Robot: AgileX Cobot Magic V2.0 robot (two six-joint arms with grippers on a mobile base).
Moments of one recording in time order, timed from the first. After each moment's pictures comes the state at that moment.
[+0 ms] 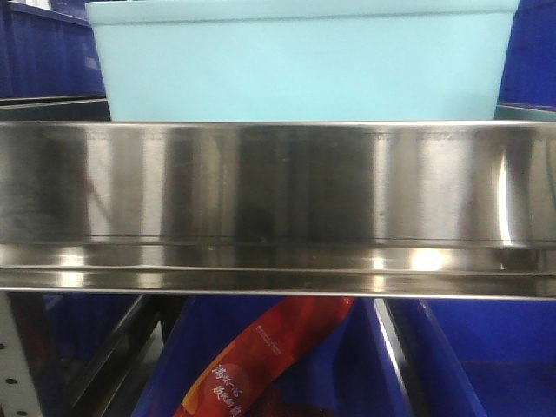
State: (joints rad) left arm -0.40 0.53 -0.69 0.05 0.46 0.02; right arm 0.00 0.47 -0.68 0.21 0.47 -0.16
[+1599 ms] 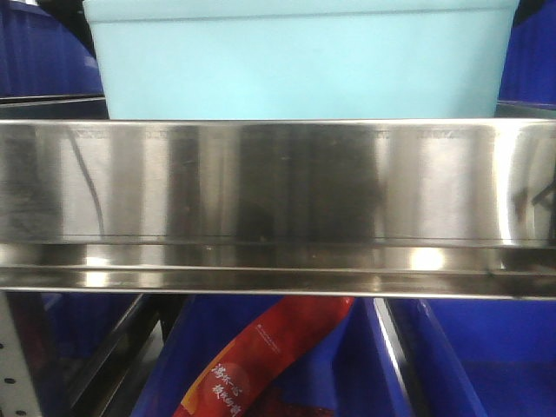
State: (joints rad) left arm -0.34 1.88 -1.87 0.08 1.15 -0.13; right arm 0.13 1.78 -1.69 0.09 1.06 0.02
